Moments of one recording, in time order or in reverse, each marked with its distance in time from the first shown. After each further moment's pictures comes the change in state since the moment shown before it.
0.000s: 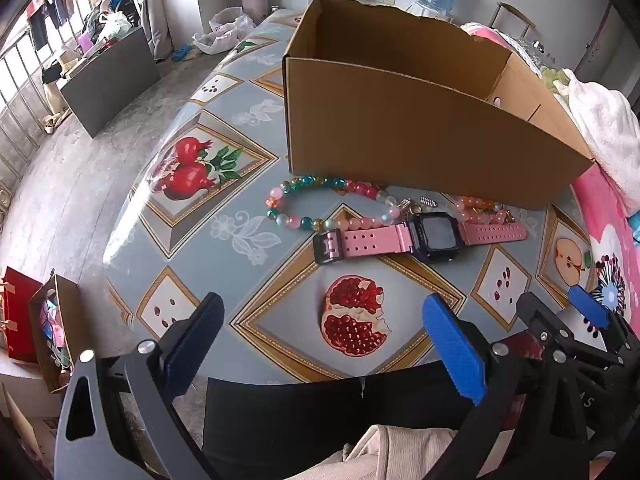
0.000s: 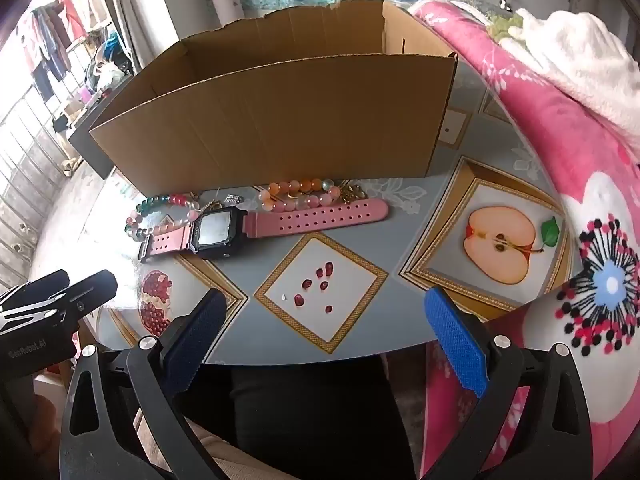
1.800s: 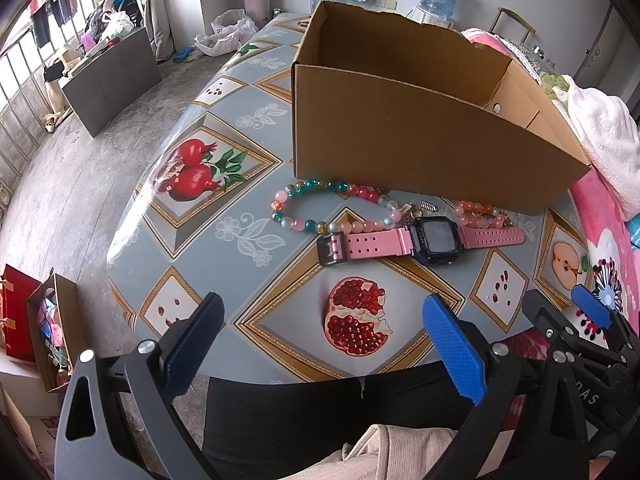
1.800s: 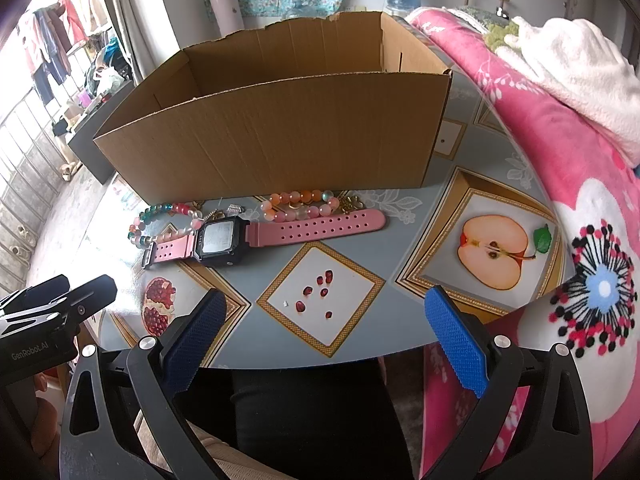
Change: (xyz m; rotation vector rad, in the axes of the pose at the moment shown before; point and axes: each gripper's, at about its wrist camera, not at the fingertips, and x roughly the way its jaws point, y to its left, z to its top) left arm -0.005 0.003 0.001 -0.007 -0.006 -0.007; right arm -0.009 0.004 0.003 -0.004 -0.018 -0.006
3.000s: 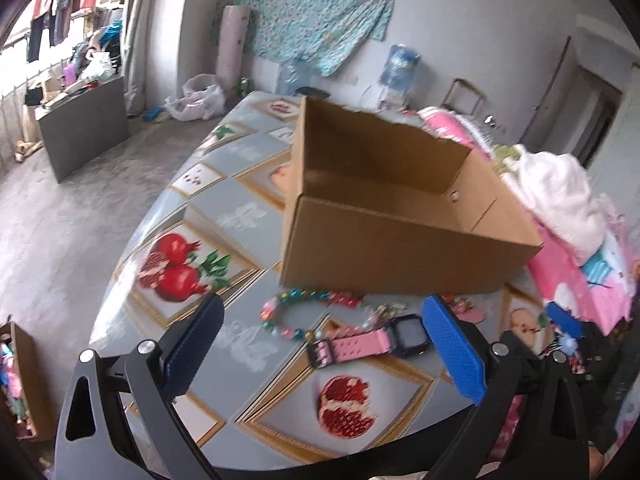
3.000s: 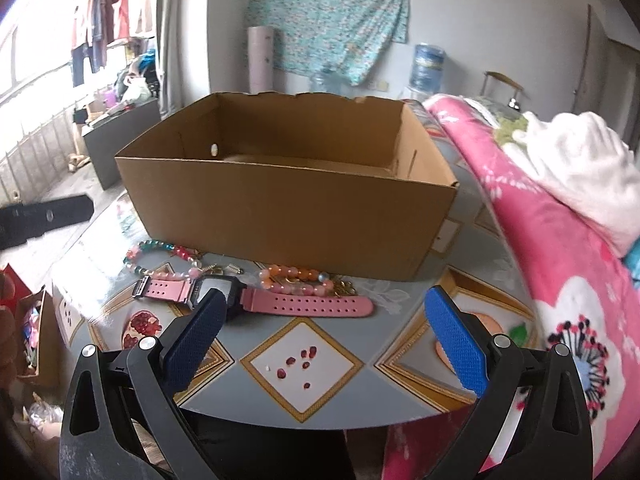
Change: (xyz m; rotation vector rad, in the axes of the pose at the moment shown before) left arm -0.021 0.036 0.033 0.000 -0.307 -0.219; right arm -0.012 0.010 0.010 -0.209 -0.288 -0.026
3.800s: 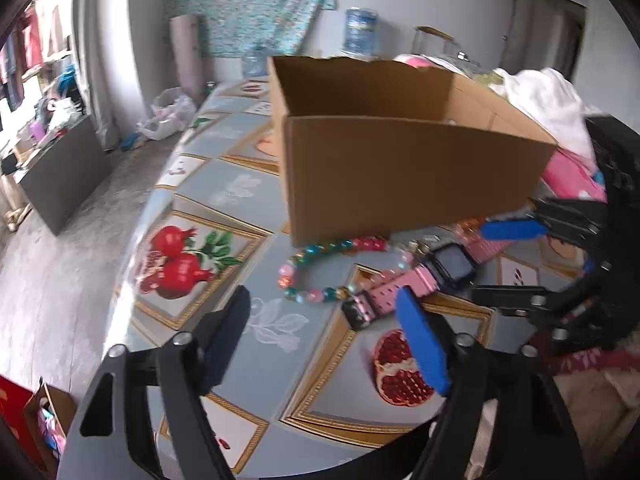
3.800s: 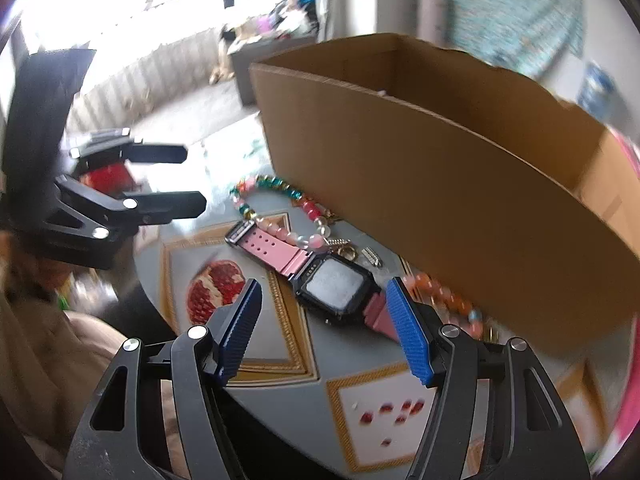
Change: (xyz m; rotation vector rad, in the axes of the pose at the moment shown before) left arm 0.035 0.007 -0.036 0.269 0.086 0.027; right arm 0.055 0.064 0.007 -0.437 0.179 0.471
